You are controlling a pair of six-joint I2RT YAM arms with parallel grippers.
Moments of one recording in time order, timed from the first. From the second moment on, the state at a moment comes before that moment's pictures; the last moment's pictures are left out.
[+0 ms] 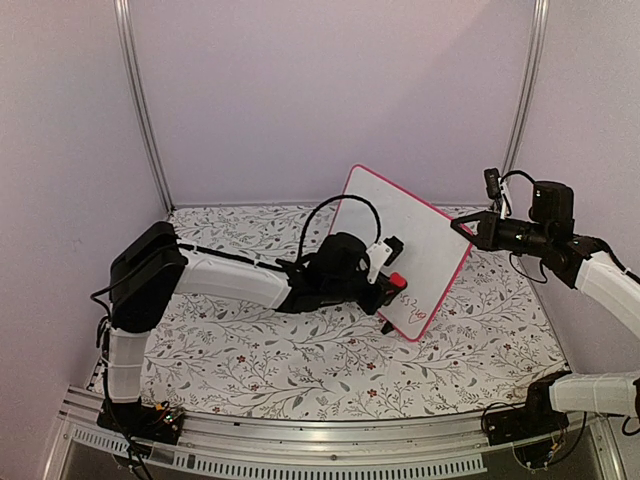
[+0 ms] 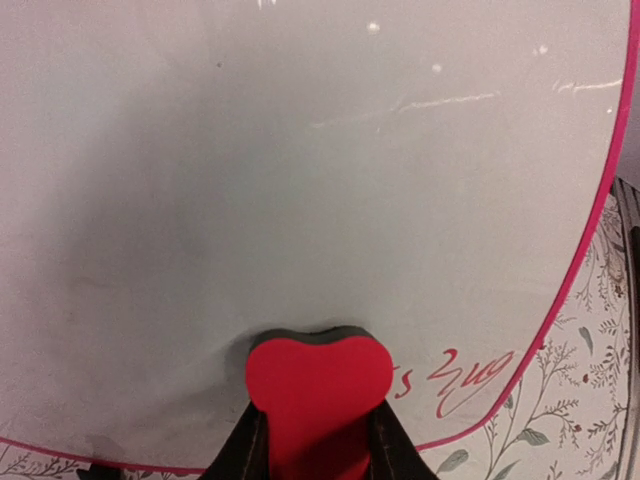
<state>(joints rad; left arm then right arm) -1.05 2.12 1.42 0.23 0.01 -0.09 0.23 1.05 0.83 -0.14 -0.60 0.30</state>
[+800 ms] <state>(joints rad) -1.04 2.13 1.25 0.35 0.02 -0.14 0.23 1.08 0.85 -0.16 -0.60 0.32</state>
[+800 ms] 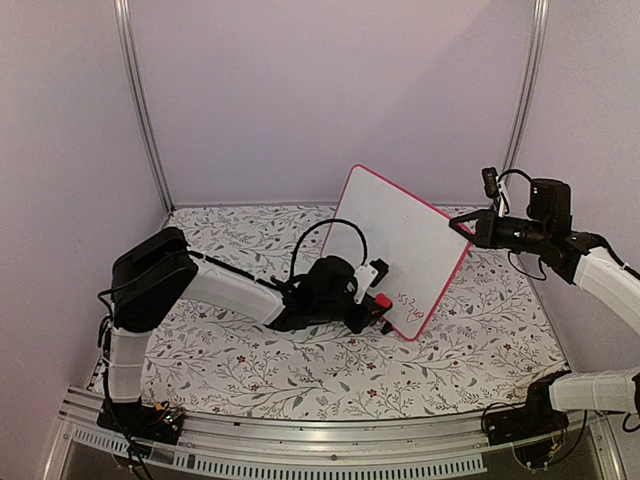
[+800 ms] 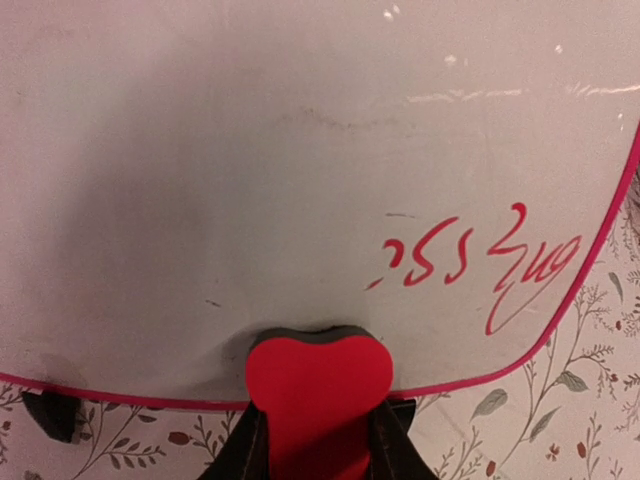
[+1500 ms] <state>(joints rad) -1.04 2.10 1.36 0.35 0.06 -0.13 0.23 1.08 0.86 -0.17 -0.59 0.35</state>
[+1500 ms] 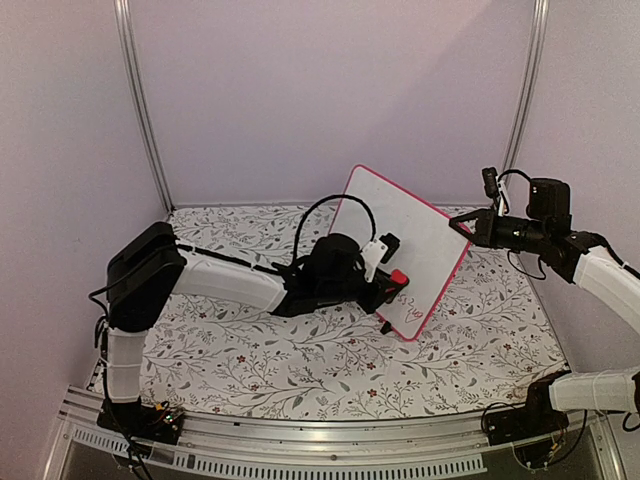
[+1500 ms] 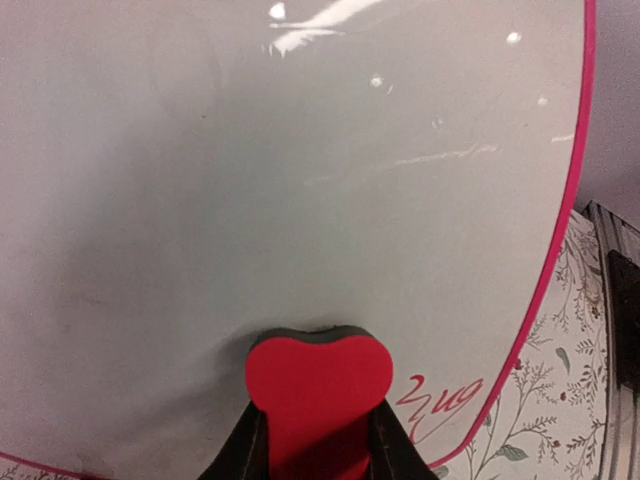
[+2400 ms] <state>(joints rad) -1.05 2.13 1.30 0.36 0.03 -0.22 0.23 1.08 0.88 -0.21 -0.58 0.33</state>
